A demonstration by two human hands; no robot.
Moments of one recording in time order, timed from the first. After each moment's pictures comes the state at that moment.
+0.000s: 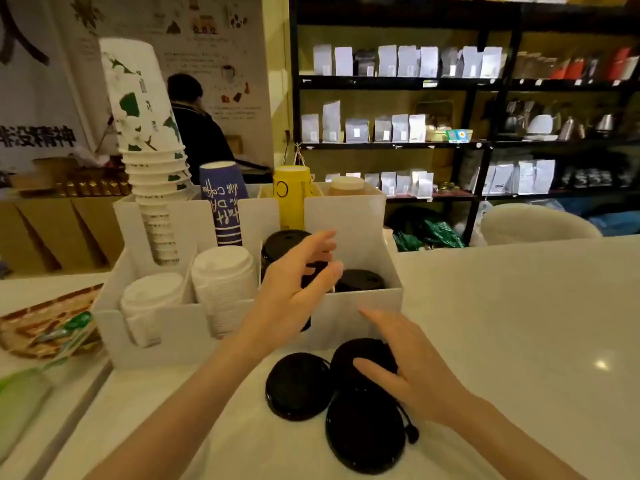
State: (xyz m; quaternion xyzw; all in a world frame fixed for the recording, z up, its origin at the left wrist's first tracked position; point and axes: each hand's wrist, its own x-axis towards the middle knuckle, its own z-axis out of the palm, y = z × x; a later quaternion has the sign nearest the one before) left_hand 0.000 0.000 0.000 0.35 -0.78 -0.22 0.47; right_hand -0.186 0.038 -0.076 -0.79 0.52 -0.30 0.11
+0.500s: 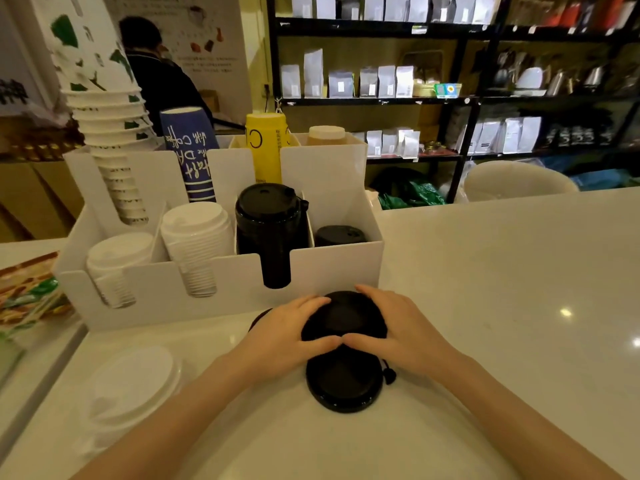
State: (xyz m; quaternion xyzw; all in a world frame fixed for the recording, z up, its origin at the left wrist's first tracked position) left_hand -0.003 0.013 -0.090 0.45 -0.86 -0.20 0.16; right_hand -0.197 0.041 -0.093 -0.76 0.58 -0.24 0.17
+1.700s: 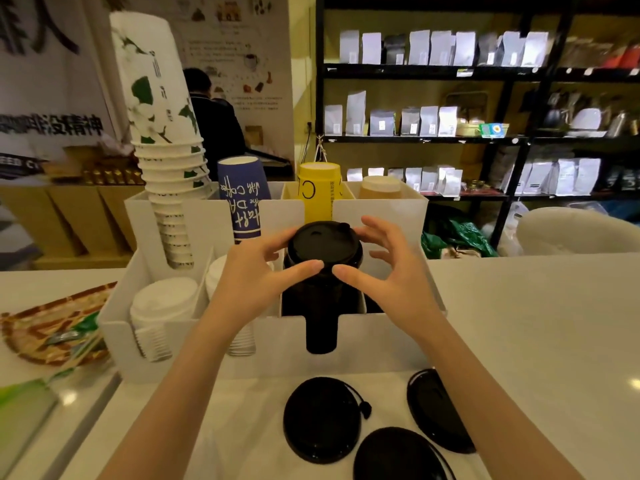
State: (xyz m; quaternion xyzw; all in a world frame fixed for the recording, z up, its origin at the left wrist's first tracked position) left_hand 0.049 -0.047 0.021 0.47 -0.72 -0.17 0.48; right_hand -0.128 -0.048 0.004 -0.70 0.43 -0.52 0.23
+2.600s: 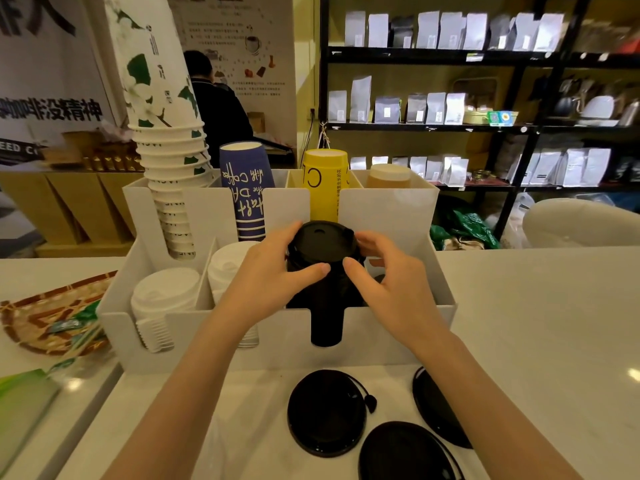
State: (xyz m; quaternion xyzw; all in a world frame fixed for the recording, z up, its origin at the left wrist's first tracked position) left_hand 0.046 -0.057 0.009 0.50 -0.74 -0.18 0.42; right_hand -0.114 -0.046 -0.007 -0.71 0.49 -0.49 0.13
